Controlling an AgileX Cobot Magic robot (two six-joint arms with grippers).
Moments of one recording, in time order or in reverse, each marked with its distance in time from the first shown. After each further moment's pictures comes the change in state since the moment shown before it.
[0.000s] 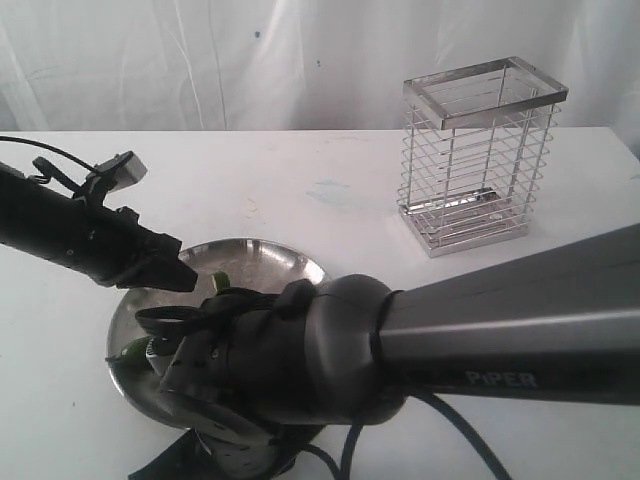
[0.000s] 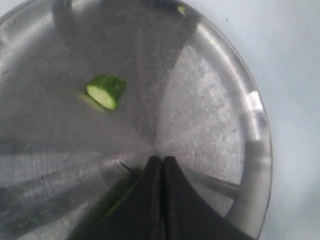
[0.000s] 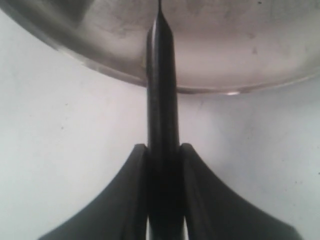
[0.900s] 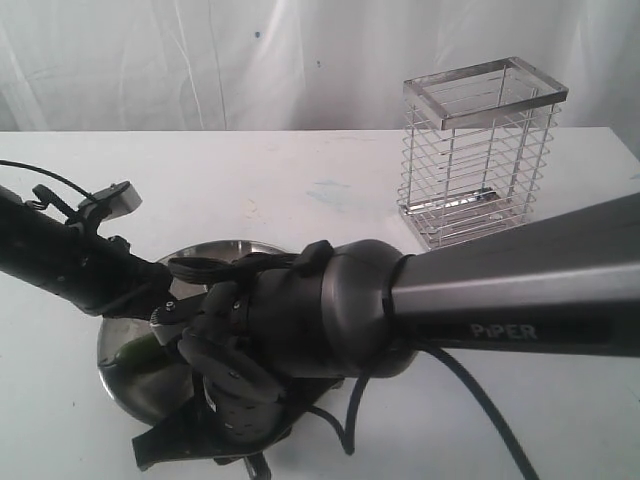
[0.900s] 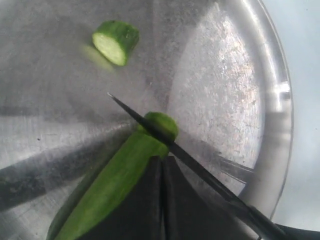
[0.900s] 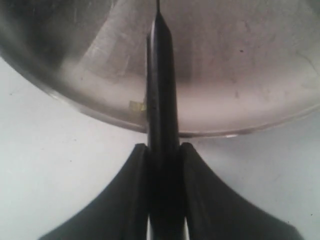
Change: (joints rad) left arm 0.000 -0.005 0.065 0.068 -0.027 -0.073; right arm -0.069 0.000 -0.021 0.051 -0.048 -0.105
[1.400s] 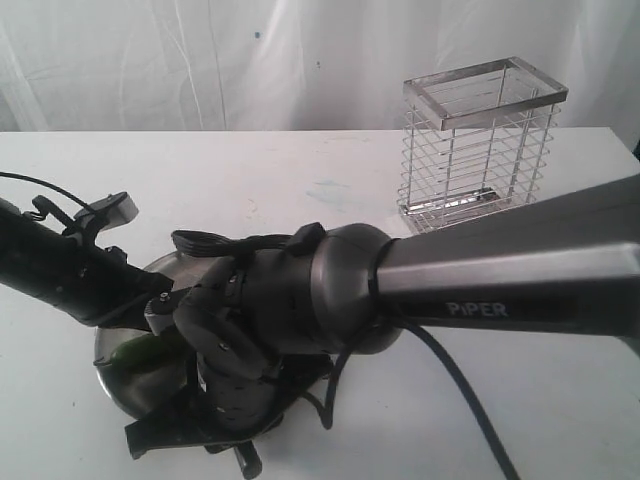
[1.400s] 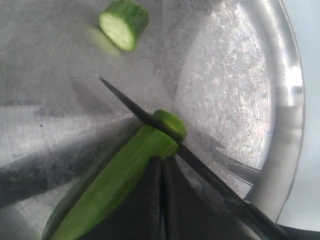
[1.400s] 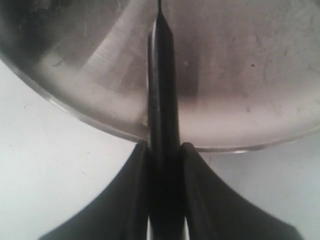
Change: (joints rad) left arm 0.000 -0.001 0.035 -0.013 -0.031 0.000; right arm -0.024 0.036 -0.059 0.074 0.025 -0.105
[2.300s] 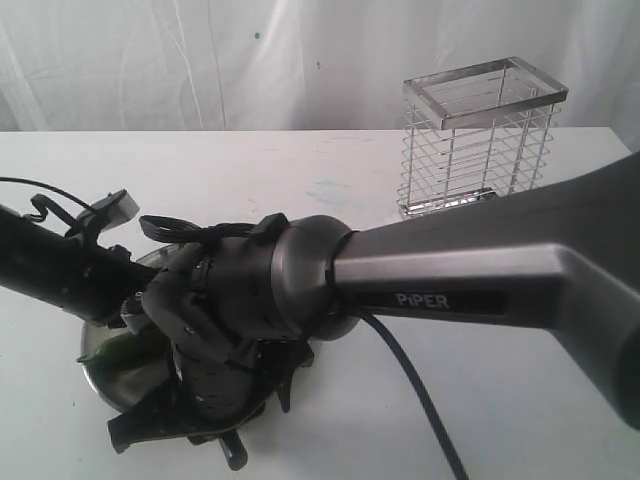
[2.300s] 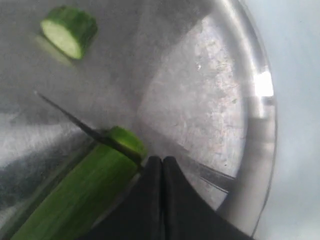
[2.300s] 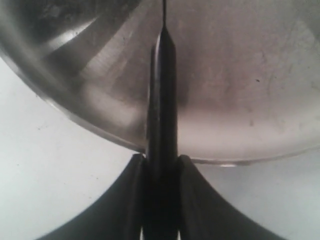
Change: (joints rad) left arm -0.007 0.013 0.022 -0.120 0.005 0.077; right arm 0.000 0.063 -0.114 0.007 0.078 -0.041
